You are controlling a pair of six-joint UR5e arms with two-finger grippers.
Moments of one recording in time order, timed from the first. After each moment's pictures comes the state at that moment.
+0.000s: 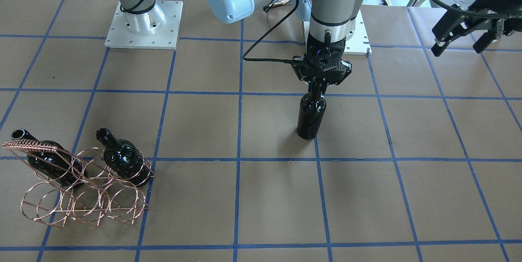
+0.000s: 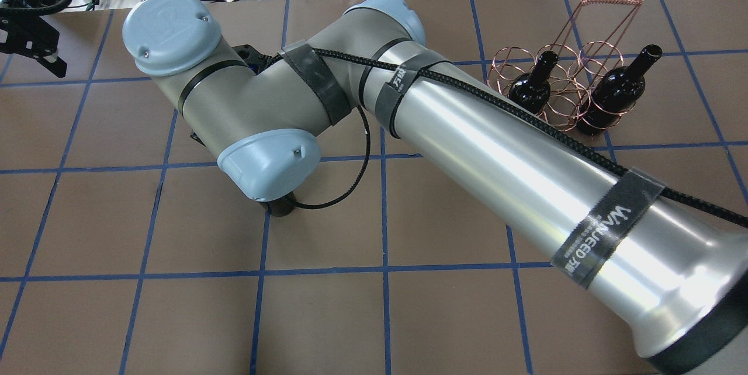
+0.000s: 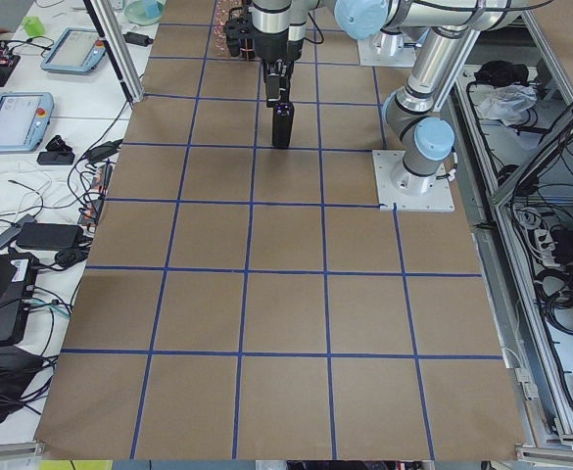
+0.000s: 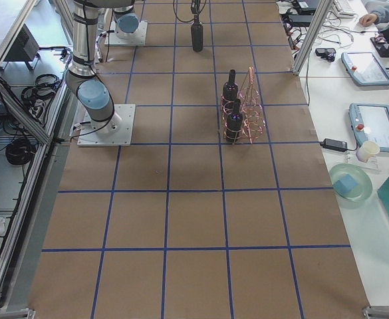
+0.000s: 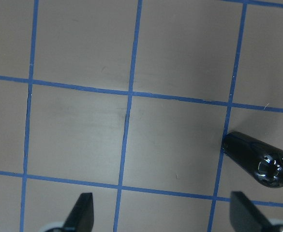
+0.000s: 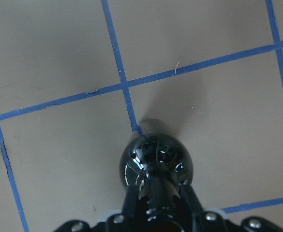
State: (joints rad) left arm -1.20 -1.50 -1.45 -1.72 1.57 0.24; right arm 2.28 -1.12 1.30 -1.88 -1.55 0.94
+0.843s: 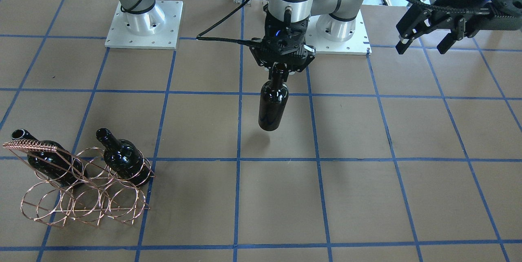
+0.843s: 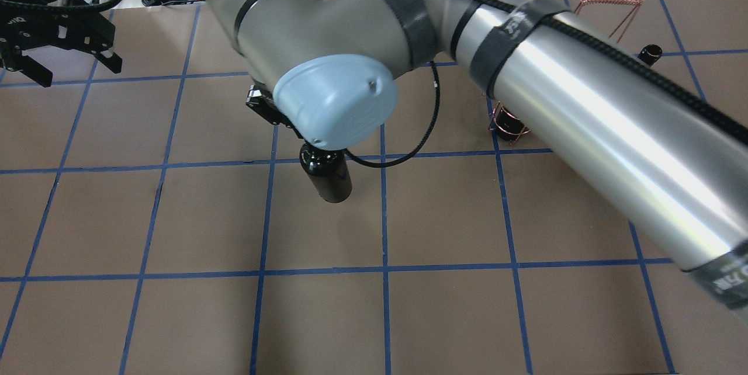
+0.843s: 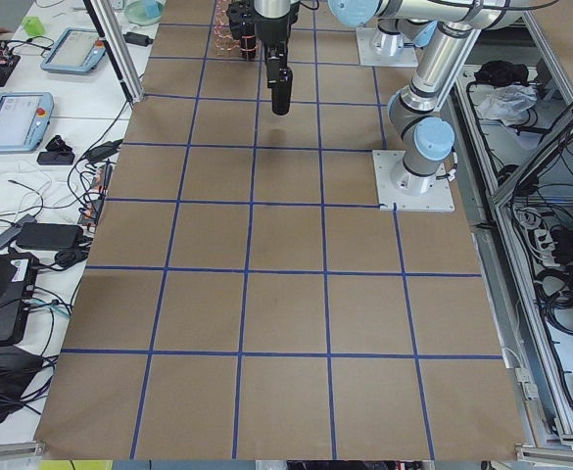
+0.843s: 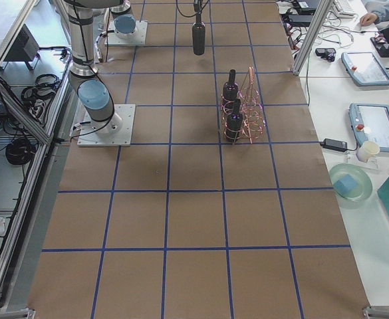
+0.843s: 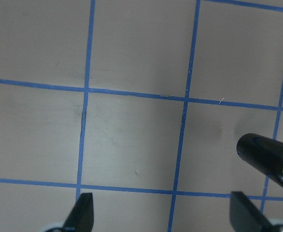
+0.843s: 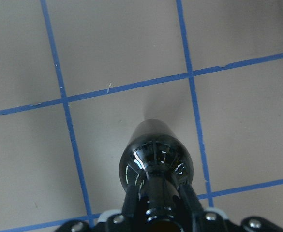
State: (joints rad) left arm -1.32 -1.50 -1.45 -1.74 1.50 0.14; right arm 2.13 -1.28 1.32 -1.65 -1.59 0.74
